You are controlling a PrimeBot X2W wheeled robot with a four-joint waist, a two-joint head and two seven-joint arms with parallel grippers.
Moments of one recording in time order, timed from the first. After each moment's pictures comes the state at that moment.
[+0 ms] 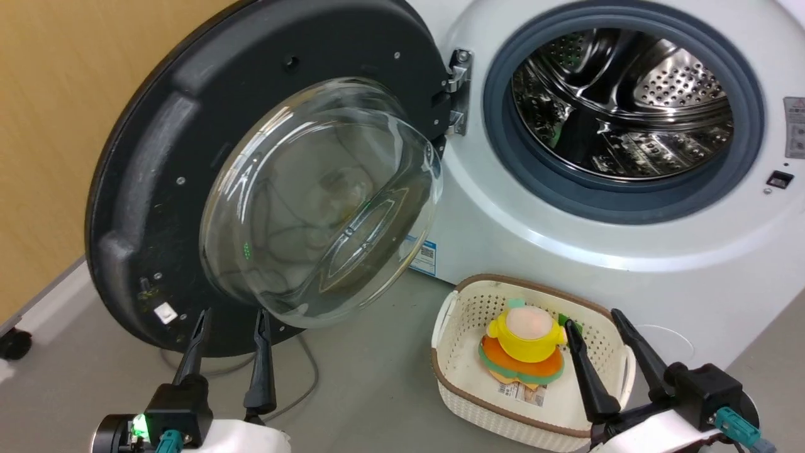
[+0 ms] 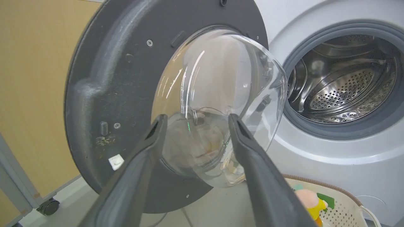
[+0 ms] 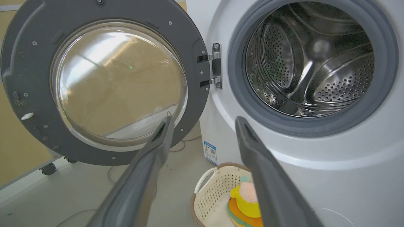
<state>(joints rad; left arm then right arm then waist) 0.07 0.05 -0.03 -0.07 -0.05 0.05 -0.17 0.01 -0.10 0.14 0.06 0.19 0.13 -0.17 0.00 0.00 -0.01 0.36</state>
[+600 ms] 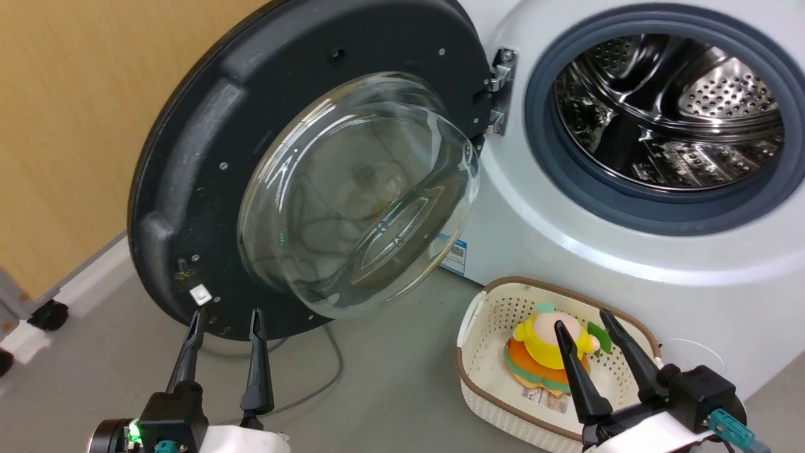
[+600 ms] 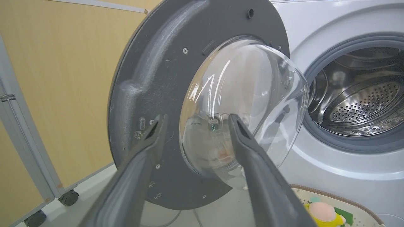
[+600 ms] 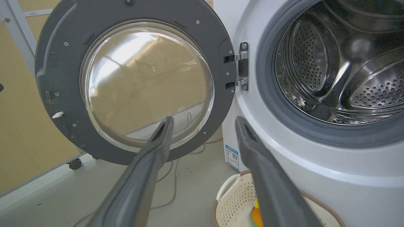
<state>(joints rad) 0.08 0.05 -0.04 -0.09 -0.06 0.08 -0.21 0.00 -0.11 0.19 0.08 0.23 0.13 -0.21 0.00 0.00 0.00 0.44</state>
